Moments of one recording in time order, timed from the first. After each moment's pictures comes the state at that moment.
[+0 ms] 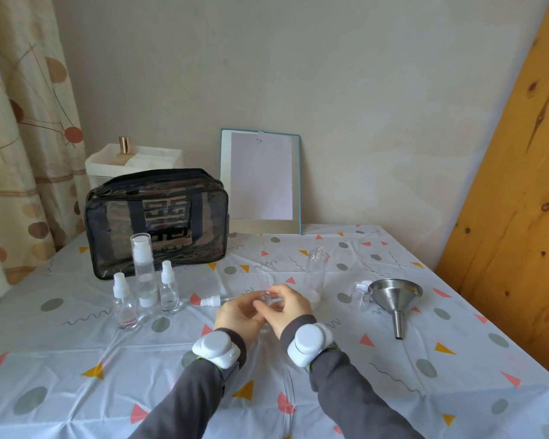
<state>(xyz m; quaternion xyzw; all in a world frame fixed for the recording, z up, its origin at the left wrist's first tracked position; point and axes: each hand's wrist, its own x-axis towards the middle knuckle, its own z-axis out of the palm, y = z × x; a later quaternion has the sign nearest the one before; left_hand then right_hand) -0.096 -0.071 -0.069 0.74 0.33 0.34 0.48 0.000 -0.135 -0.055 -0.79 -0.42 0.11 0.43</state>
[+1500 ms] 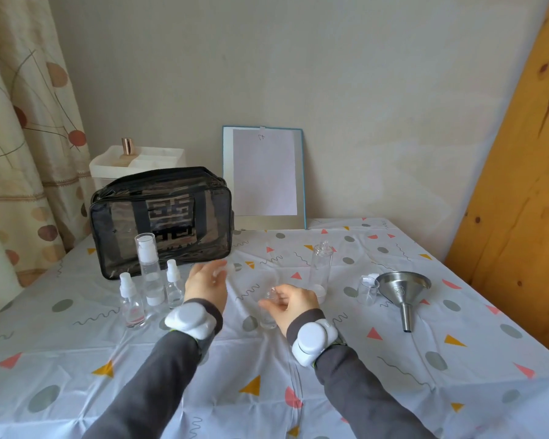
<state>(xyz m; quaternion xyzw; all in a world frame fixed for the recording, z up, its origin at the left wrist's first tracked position) -0.120 -0.019 -0.035 0.75 0.44 0.38 0.31 0.001 -0.134 -0.060 -0.79 -0.42 0.09 0.43</state>
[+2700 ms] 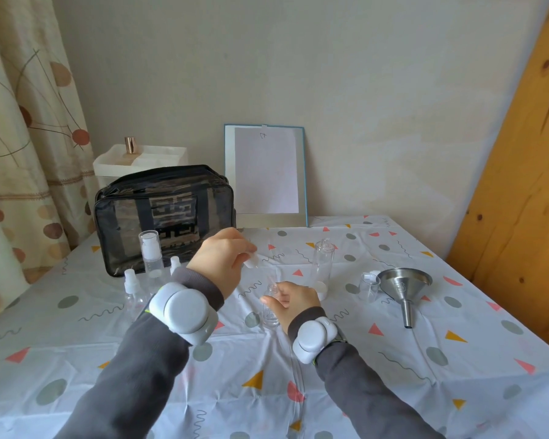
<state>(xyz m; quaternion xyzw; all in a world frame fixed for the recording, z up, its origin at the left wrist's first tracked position) -0.147 -0.070 0.058 0.92 0.23 0.31 0.11 -0.005 -0.141 -0.052 -0.80 -0.45 0.08 0.40</state>
